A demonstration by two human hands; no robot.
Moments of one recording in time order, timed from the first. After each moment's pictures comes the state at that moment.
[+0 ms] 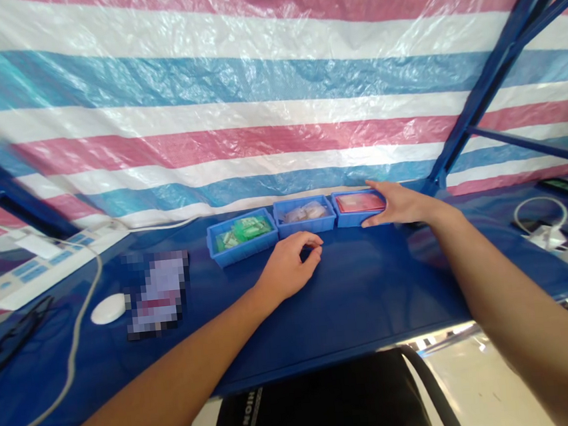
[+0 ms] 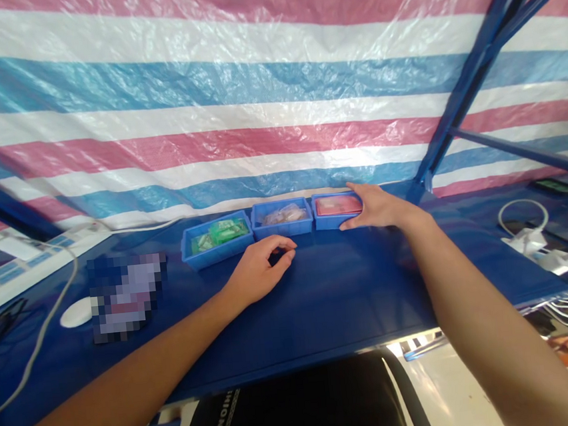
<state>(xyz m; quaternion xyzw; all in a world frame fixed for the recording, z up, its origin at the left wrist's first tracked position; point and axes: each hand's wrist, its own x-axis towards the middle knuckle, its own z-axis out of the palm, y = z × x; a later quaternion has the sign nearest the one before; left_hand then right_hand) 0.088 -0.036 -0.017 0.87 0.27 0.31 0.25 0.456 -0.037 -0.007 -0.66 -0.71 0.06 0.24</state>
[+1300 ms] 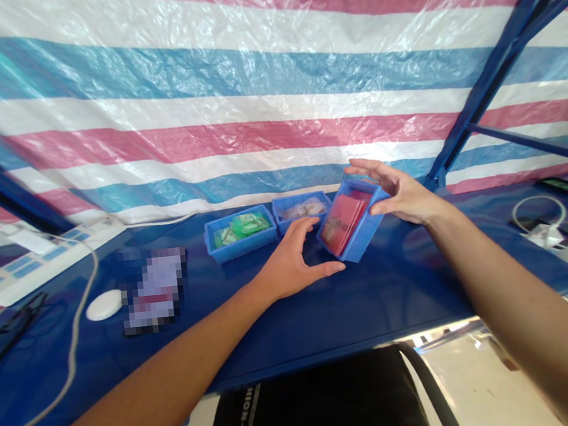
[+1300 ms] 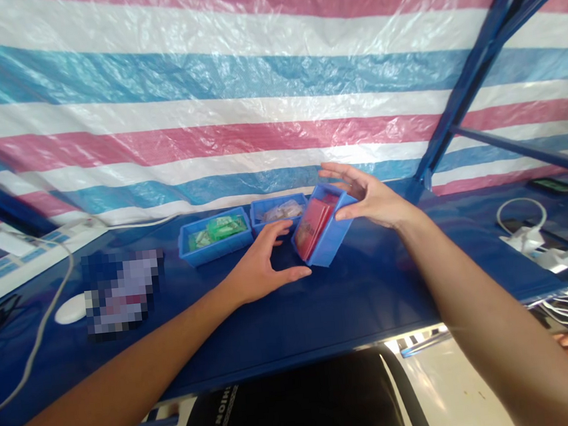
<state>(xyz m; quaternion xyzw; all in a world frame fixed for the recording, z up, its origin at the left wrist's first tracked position) 0.087 -0.042 -0.017 0.84 0.23 0.34 0.36 0.396 -0.072 0.037 -0.42 -0.67 0.36 0.50</state>
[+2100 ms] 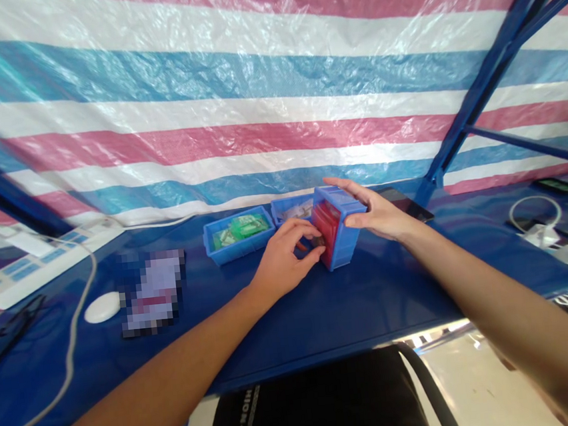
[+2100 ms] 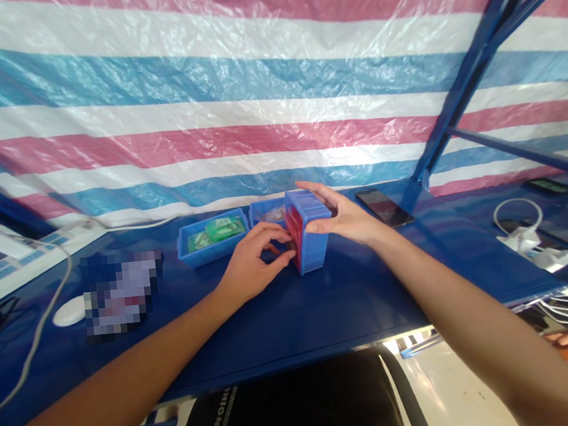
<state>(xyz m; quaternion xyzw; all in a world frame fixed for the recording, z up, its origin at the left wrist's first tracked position) 0.088 -0.039 -0.014 0.86 0.19 0.41 0.25 0.350 -0.068 0.015 -0.37 -0.65 0.43 0.51</state>
